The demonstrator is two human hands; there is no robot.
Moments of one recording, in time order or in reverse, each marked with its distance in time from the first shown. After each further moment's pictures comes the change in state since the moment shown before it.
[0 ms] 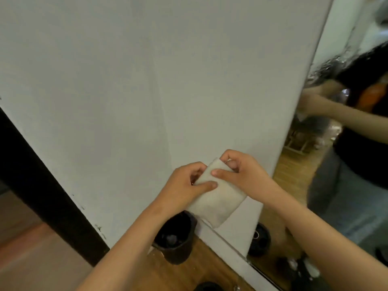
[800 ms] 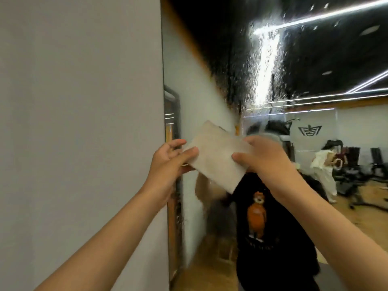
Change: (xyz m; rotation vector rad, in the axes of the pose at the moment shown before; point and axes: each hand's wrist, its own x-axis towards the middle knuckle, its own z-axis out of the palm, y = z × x) left_hand 0.171 0.341 0.111 -0.619 -0.002 0.486; right_hand -0.049 -0.173 -0.339 -0.077 0.805 -0.335
